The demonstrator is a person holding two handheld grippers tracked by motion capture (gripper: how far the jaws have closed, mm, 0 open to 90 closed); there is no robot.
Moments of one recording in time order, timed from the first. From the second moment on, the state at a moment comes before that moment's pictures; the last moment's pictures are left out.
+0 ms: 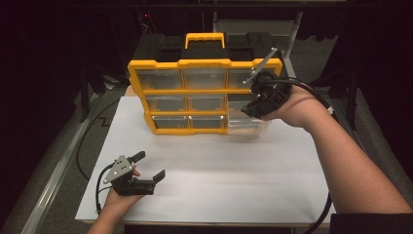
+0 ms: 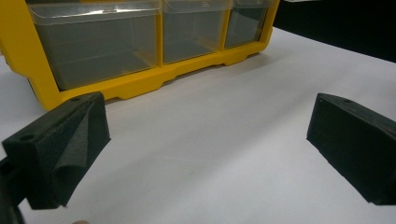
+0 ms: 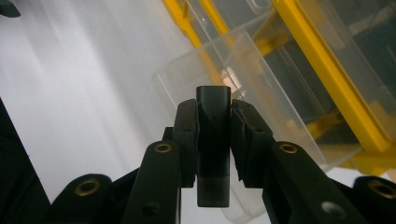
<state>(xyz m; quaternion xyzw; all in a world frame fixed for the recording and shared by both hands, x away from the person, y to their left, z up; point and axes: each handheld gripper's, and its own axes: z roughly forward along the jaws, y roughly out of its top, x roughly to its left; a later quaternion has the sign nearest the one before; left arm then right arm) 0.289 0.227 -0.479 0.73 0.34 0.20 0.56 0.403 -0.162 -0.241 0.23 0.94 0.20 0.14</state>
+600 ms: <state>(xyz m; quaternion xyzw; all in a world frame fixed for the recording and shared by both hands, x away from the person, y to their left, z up) 0.289 0.229 -0.479 0.73 0.34 0.20 0.56 0.422 -0.150 -0.245 0.23 0.94 0.19 0.14</state>
